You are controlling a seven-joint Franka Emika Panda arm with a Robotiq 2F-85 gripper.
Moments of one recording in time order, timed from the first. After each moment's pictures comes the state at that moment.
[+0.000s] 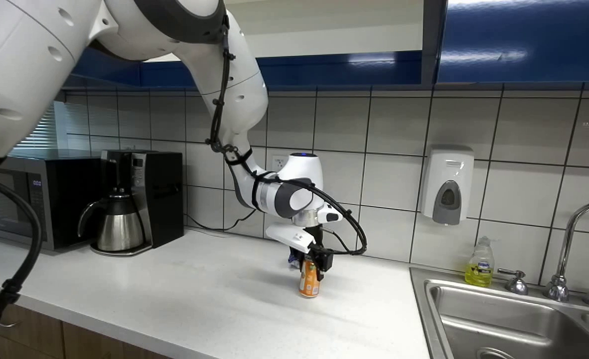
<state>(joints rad) -0.22 0.49 -0.13 -2.08 0.14 2.80 -0.07</state>
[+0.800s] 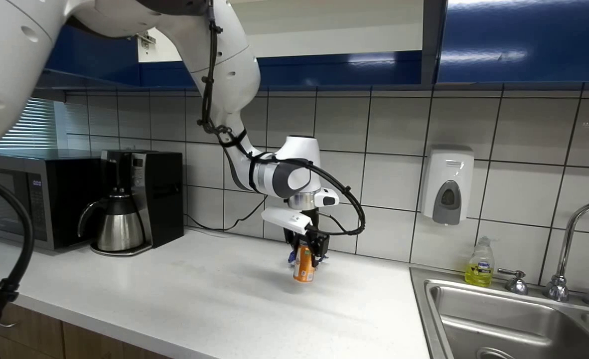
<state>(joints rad) -0.21 0.38 -0.13 -2.11 0.11 2.69 -0.07</state>
